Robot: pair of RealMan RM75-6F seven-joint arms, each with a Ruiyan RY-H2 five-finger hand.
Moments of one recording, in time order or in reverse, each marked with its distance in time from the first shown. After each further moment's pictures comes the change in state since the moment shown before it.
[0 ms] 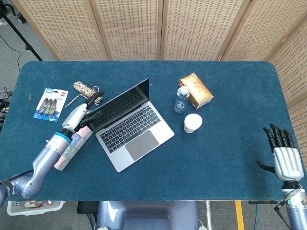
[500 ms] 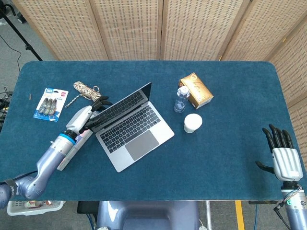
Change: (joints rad) left arm -0.027 -0.027 0.023 -0.007 -0.027 0.024 0.077; right arm 0.000 -0.002 -0.004 -0.003 -0.004 0.001 -0.010
